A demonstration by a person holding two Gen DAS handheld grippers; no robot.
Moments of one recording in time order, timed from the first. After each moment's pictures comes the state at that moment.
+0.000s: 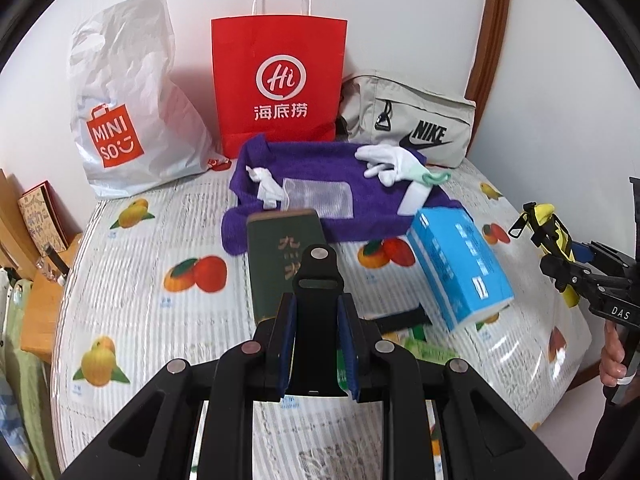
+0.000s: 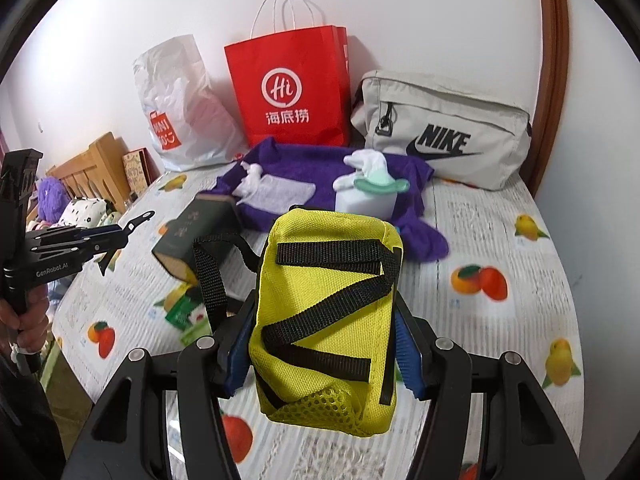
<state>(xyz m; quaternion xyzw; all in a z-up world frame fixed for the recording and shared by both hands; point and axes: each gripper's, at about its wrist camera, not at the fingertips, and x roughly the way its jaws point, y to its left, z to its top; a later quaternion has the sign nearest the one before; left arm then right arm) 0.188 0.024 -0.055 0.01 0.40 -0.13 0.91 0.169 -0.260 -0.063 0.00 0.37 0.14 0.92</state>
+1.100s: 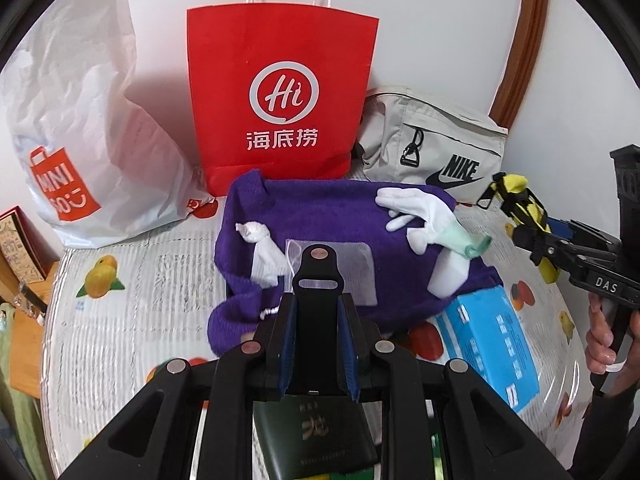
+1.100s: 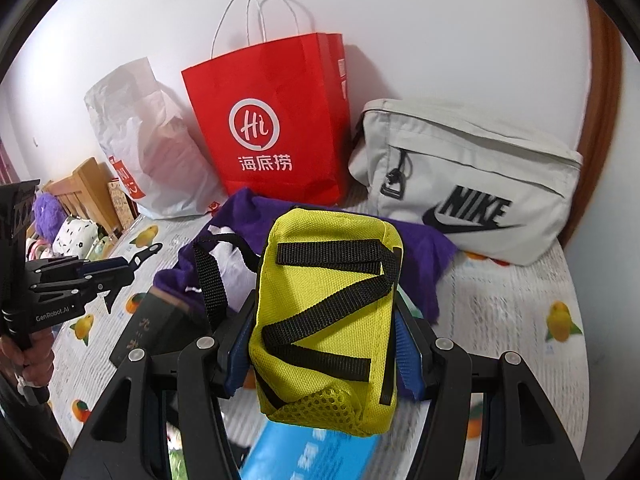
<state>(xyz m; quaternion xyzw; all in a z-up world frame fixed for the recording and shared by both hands) 0.323 0.013 -0.054 -0.01 0.42 -0.14 0.90 0.336 -0.248 -0.049 0.00 0.37 0.15 0.91</state>
